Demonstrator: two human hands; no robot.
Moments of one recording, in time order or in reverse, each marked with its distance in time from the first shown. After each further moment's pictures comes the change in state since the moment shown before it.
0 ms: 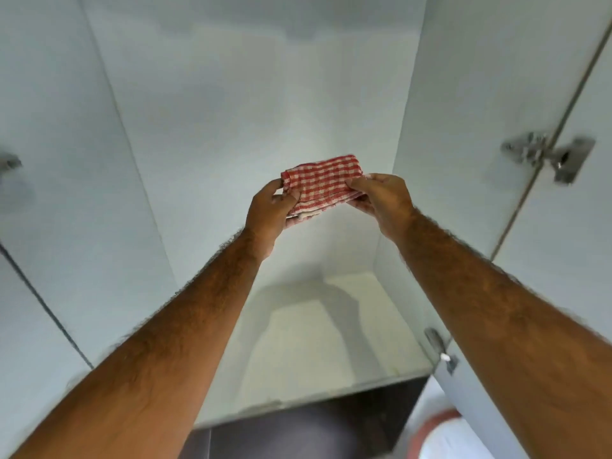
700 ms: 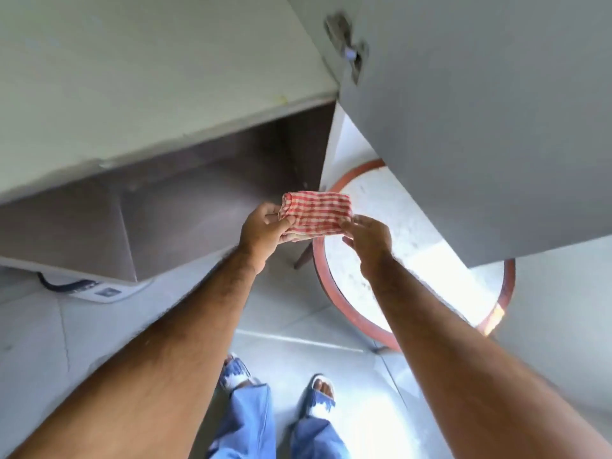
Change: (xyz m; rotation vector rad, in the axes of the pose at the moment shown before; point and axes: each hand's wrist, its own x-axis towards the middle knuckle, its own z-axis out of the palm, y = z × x) left_hand -0.319 -0.475 0.196 0.178 -0.151 -0.718; right_hand -0.325 0.498 -0.271 -0.150 0.452 0.805
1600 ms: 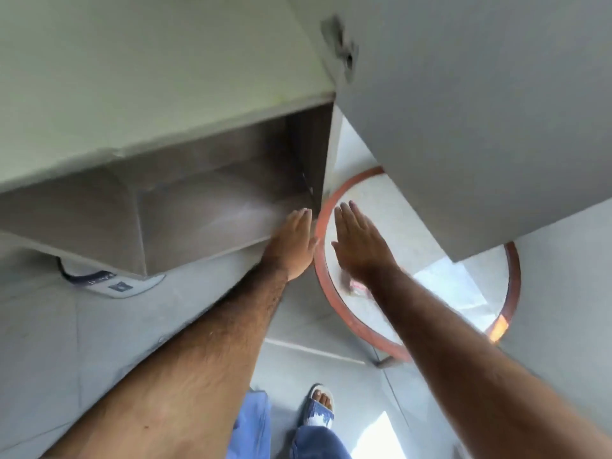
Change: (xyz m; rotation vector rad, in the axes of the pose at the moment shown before) left_hand -0.040 -0.009 0.051 1.056 -0.072 0.394; right_hand -0.028 0.006 -0.030 -1.397 -0.118 -0.923
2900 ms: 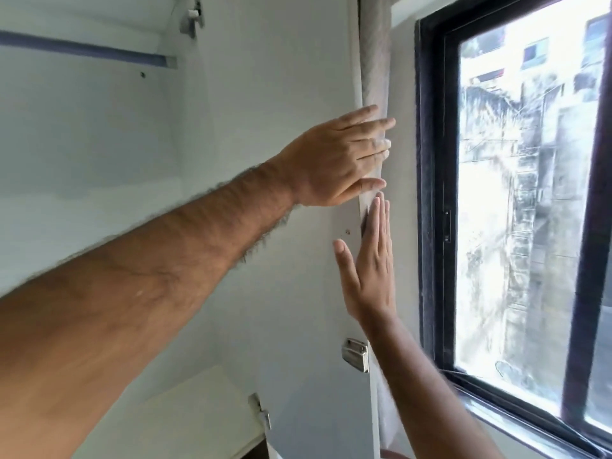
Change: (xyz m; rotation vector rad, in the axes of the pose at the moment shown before) left_hand -0.163 0.523 -0.619 1.292 1.213 1.383; right_hand -0.126 0.012 -0.606 0.371 1.456 0.038
